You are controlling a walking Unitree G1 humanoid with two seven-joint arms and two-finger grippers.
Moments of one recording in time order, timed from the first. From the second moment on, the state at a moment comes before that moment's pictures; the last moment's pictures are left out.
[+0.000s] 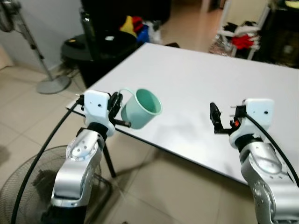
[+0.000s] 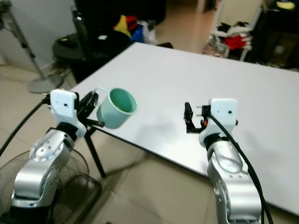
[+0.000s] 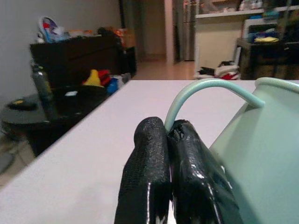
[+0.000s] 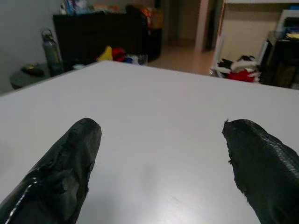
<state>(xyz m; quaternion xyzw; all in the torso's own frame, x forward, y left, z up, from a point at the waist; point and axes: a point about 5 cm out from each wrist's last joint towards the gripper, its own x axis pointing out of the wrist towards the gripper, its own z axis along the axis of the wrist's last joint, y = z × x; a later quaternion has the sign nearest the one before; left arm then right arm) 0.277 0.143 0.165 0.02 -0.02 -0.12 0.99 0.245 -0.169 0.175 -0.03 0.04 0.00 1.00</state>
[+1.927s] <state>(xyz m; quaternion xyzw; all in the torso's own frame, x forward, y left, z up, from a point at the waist) 0.370 0.154 0.112 -0.22 0.06 -0.04 0.97 0.231 -0.145 0.170 -0.07 0.07 0.22 0.97</state>
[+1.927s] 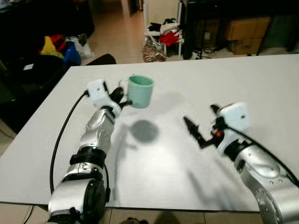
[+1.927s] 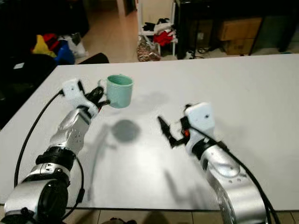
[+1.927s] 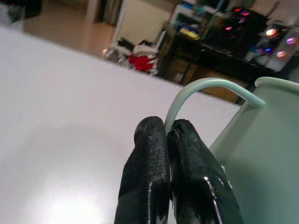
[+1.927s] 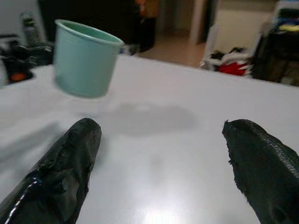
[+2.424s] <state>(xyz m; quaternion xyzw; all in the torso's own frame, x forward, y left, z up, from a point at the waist) 0.353 0.178 0.073 -0.23 0.07 0.04 0.97 0.211 -0.132 0.180 -0.08 0.10 0.36 0.92</state>
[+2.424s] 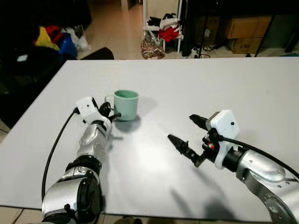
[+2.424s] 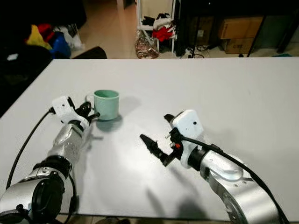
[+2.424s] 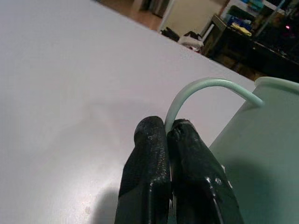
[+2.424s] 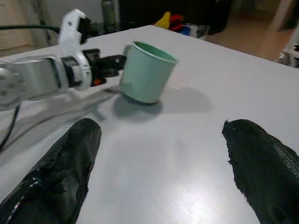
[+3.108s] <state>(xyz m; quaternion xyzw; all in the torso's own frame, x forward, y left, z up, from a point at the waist) 0.348 0.181 0.070 -0.19 0.06 0.03 0.98 0.193 -0.131 0.187 -0.06 0.12 0.40 0.91</state>
